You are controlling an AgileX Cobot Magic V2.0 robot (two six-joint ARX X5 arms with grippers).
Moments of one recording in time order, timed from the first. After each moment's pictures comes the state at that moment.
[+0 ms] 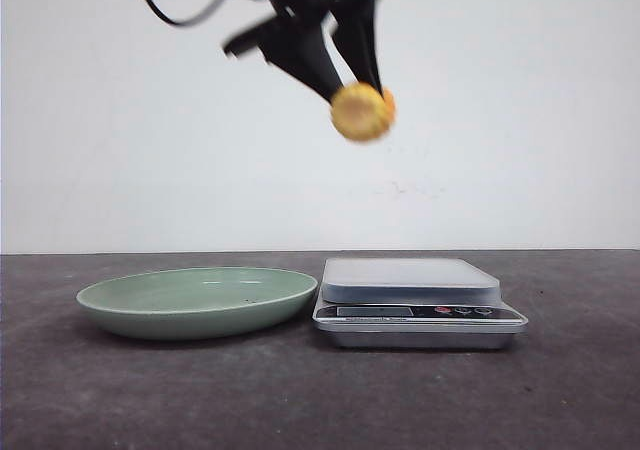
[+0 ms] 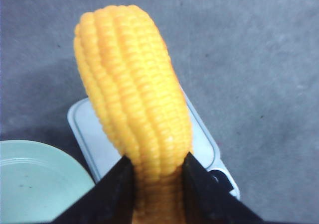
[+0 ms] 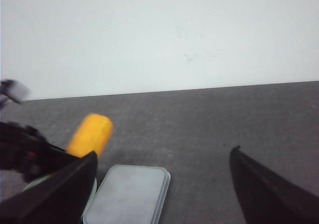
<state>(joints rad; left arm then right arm) -0.81 1.75 1.55 -0.57 -0.08 -0.29 0.04 0.42 0.87 -0.59 -0.24 0.21</state>
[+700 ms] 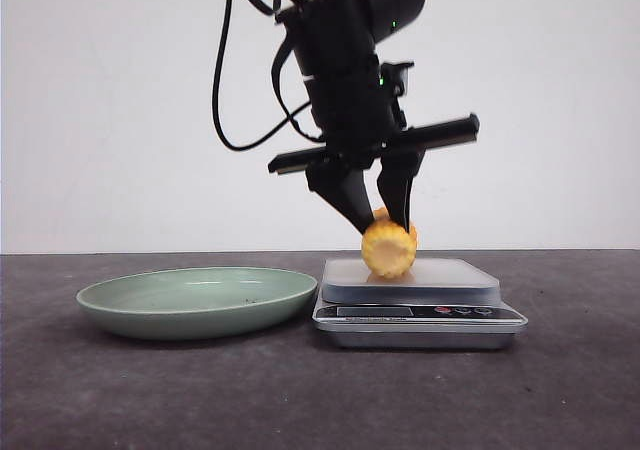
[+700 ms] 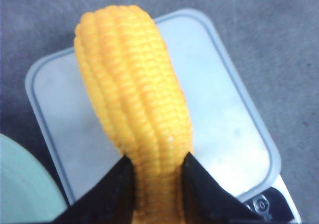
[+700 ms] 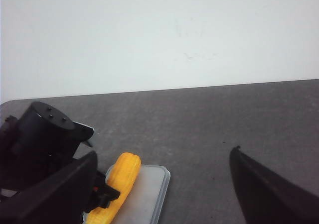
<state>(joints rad) -0.83 2.02 1.62 -0.54 -0.13 -0.36 0.04 0.42 0.87 -0.60 -0.24 0.21</state>
